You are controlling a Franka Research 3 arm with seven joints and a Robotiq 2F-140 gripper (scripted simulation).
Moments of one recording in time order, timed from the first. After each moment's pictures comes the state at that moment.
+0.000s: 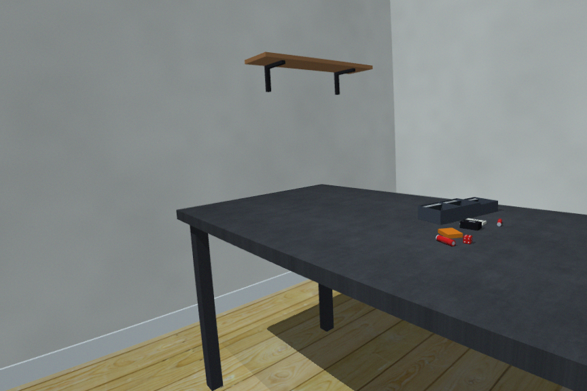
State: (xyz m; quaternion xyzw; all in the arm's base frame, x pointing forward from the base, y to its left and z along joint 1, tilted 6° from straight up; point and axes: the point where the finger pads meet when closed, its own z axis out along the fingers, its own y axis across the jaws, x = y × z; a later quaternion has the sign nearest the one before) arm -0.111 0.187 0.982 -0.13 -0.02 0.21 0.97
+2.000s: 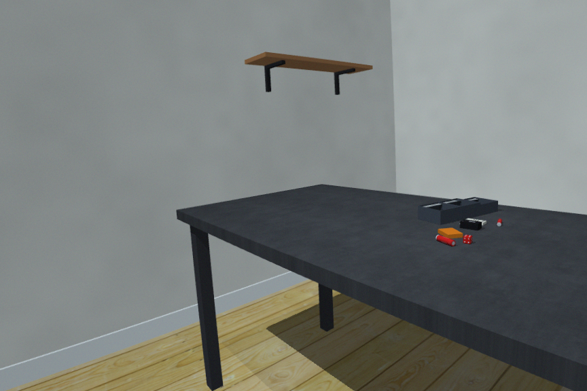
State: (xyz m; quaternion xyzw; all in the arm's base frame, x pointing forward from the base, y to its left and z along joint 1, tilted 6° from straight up) arm -0.148 0.191 0.661 -0.09 0.01 0.17 0.98
